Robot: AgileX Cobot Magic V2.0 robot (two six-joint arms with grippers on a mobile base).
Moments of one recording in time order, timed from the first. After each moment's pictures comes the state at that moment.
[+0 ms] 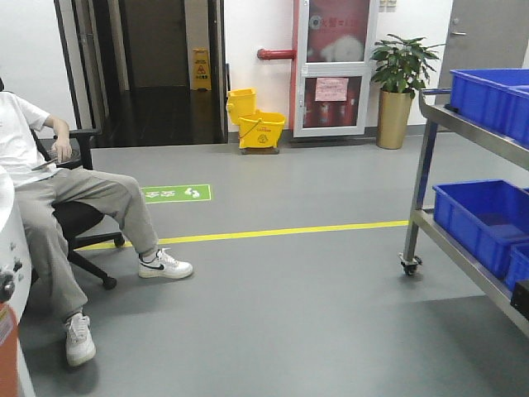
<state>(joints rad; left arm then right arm) -0.28 0.54 -0.67 0.11 0.31 -0.16 0.47 0.61 -0.65 -0.91 0.27 0.83</state>
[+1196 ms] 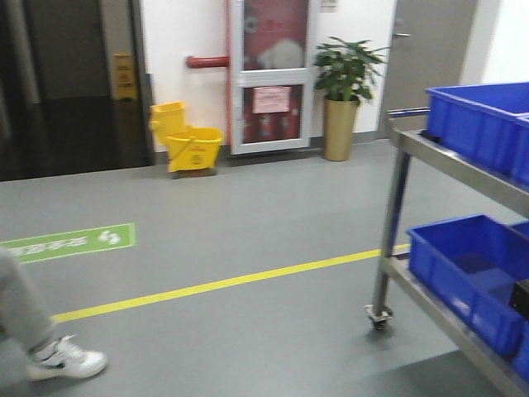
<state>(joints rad) -0.28 0.54 -0.67 0.11 0.31 -0.16 0.47 0.61 -0.65 -0.91 0.27 0.83</state>
